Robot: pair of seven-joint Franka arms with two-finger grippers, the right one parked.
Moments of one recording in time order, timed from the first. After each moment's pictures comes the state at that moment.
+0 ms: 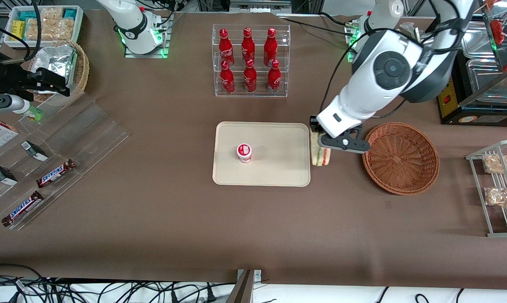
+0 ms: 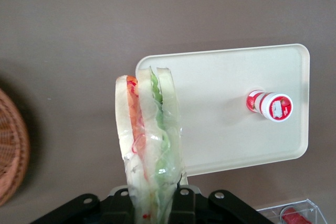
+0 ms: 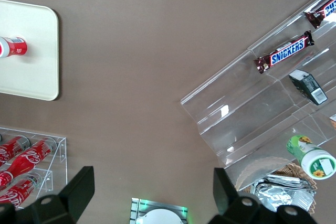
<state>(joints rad) -0.02 0.32 -0.52 -1.70 0.01 2.01 -0.43</state>
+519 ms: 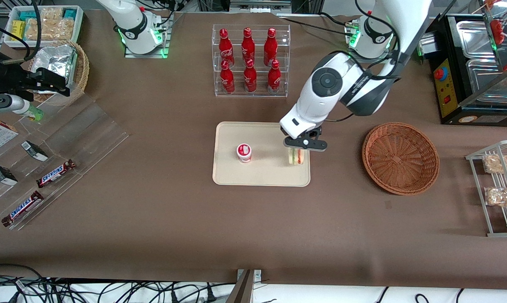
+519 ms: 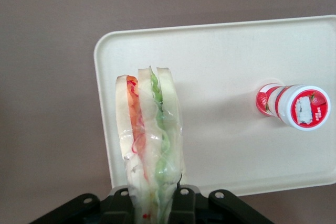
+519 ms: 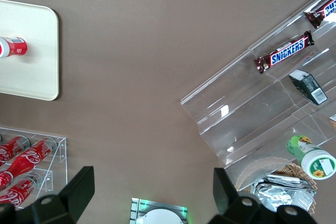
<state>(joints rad) -0.14 0.46 -0.52 -1.82 0.19 2.24 -0.65</state>
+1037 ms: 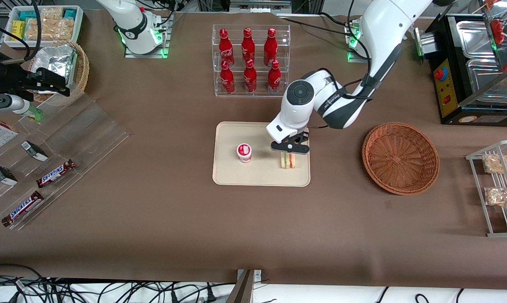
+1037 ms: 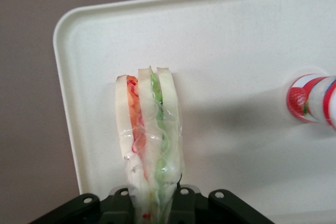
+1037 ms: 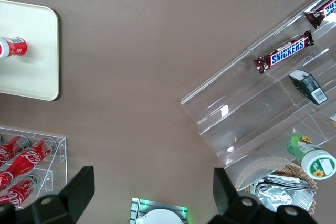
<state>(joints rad) -0.19 0.61 -0.52 -1.82 0.42 2.33 -0.80</state>
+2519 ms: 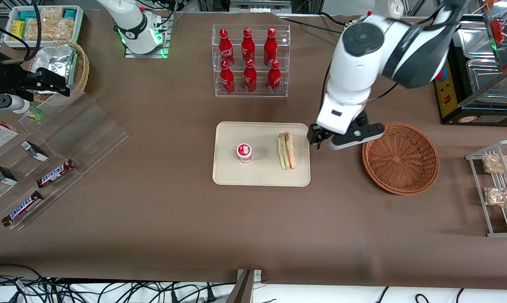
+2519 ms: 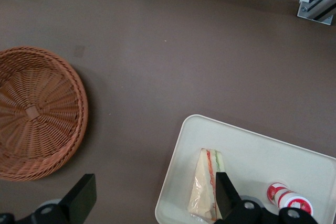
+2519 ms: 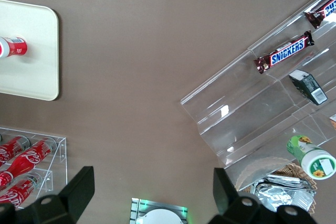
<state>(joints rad) -0.03 0.26 -0.52 -1.59 0.30 1.89 -0.96</state>
